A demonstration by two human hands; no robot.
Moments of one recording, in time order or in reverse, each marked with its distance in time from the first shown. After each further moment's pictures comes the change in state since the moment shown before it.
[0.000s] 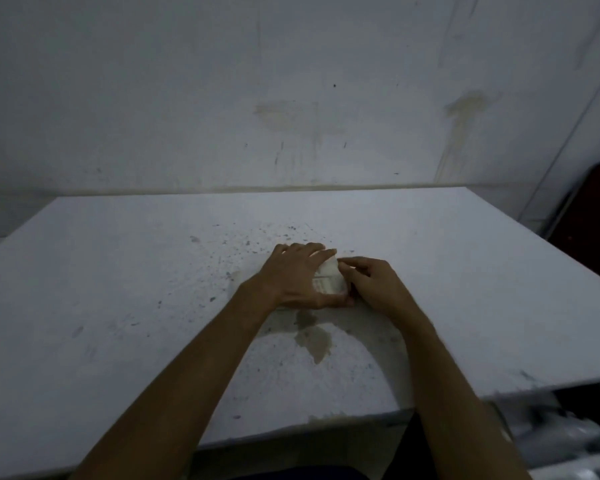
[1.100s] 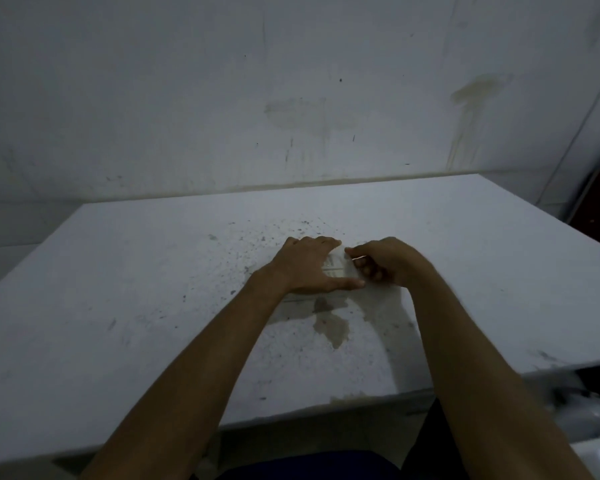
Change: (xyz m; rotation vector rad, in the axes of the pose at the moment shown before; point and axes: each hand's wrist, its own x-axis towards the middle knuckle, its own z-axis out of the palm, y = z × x) left_hand -0.008 -0.001 -0.013 -0.026 -0.002 -0.029; right_hand 0.033 -0.025 -0.010 0.200 -0.162 0.514
